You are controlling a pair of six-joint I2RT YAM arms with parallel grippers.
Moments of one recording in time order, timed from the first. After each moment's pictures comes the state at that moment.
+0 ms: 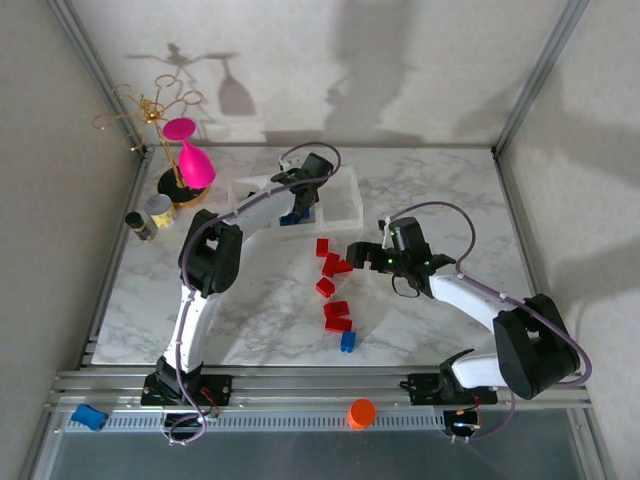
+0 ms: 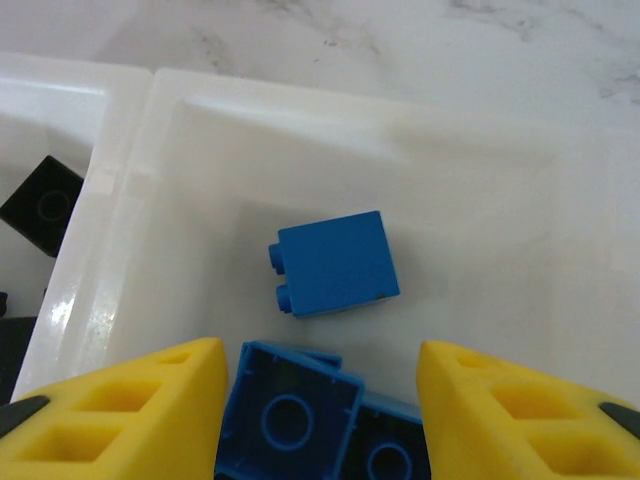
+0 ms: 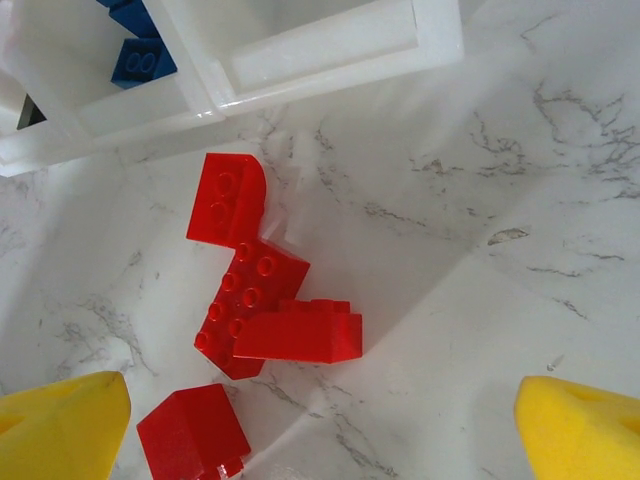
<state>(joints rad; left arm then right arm) -0.54 2.26 1.88 -0.62 -0.54 -0.71 0.49 1.35 0.68 -0.10 -0.21 0.51</state>
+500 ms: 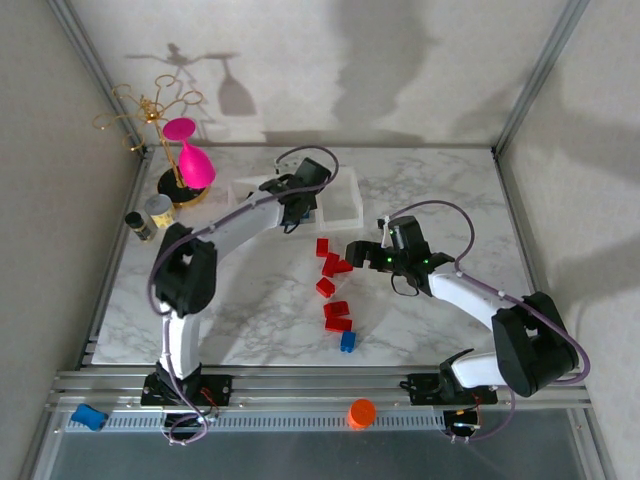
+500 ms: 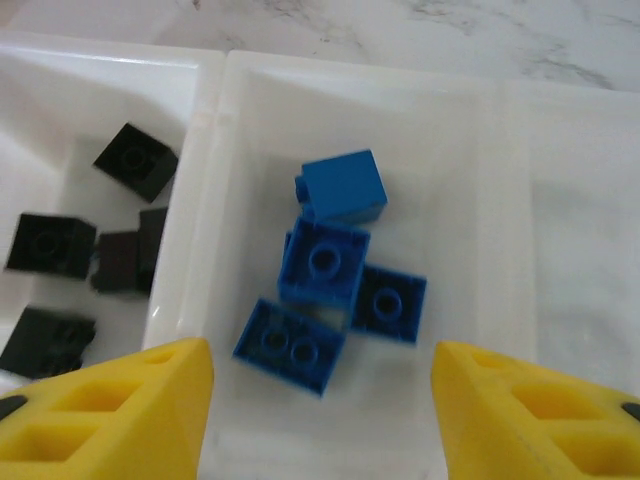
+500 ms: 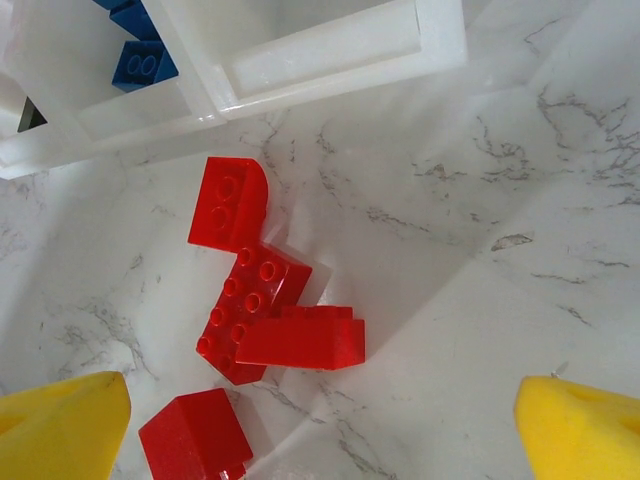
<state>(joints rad) -0.62 1.95 1.61 -0.62 -0.54 -0.73 0.49 1.35 0.69 -0.10 -0.22 0.51</state>
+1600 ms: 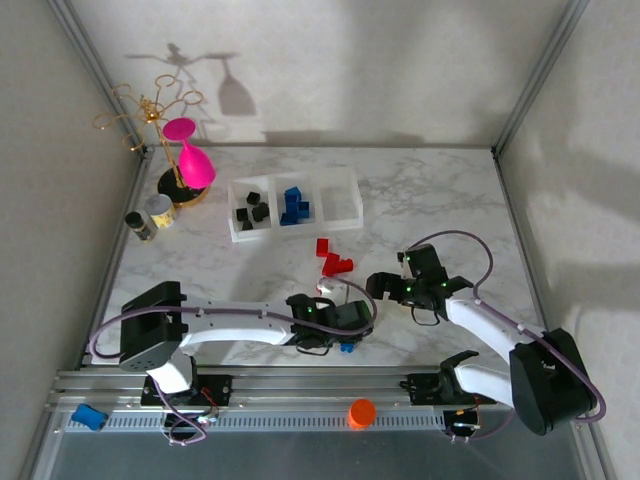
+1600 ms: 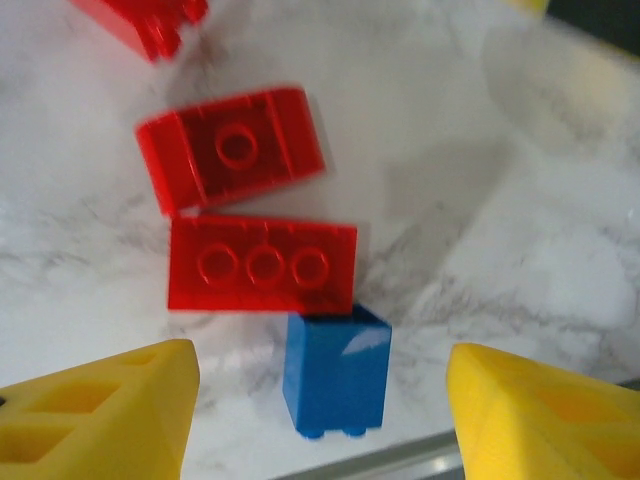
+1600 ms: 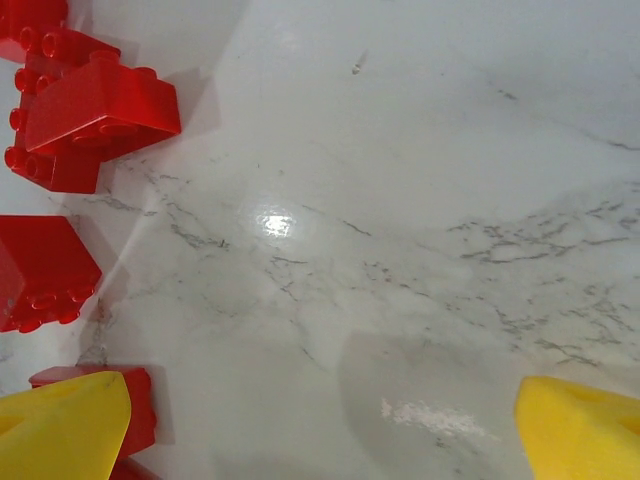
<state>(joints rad) -1.32 1.66 1.11 -0.61 -0.31 -1.24 0.42 1.14 0.48 -0.33 -0.24 0.53</state>
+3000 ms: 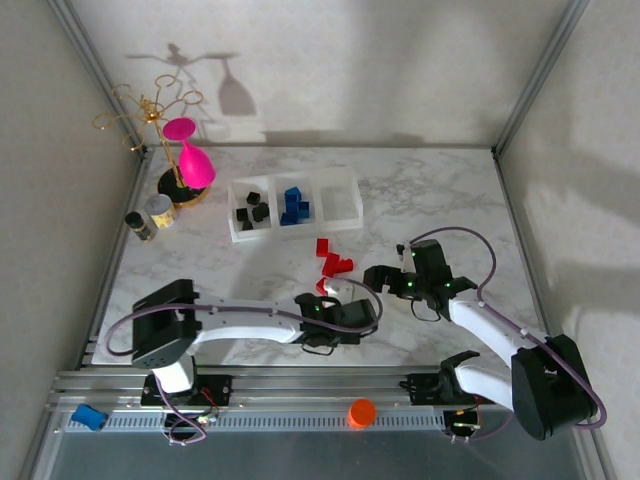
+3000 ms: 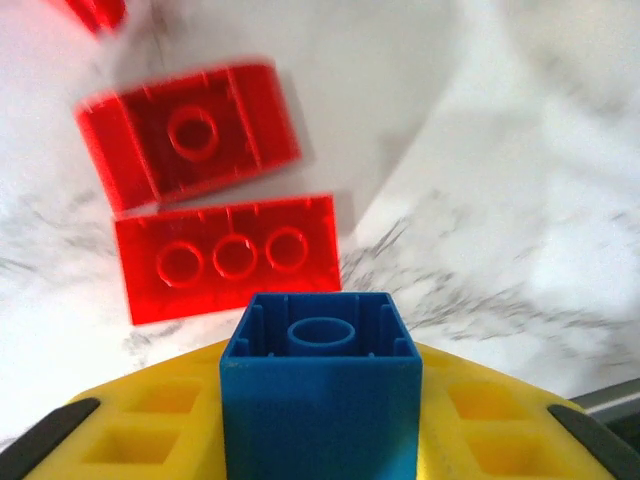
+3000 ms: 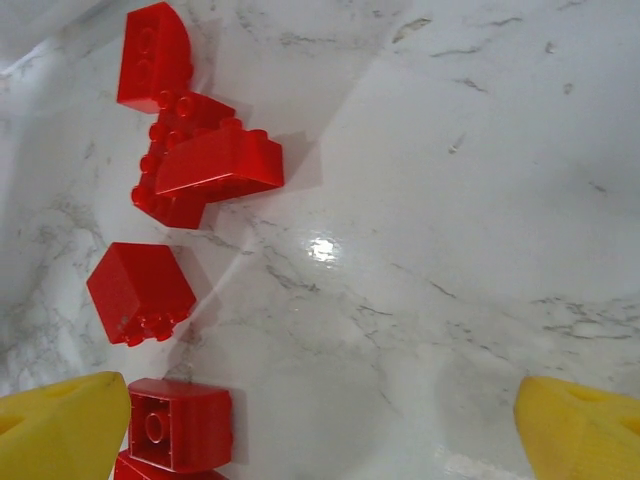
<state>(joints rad) -1.28 1.69 1.14 -0.59 -0.28 -1.20 0.40 1.12 0.48 -0.23 -0.34 0.50</state>
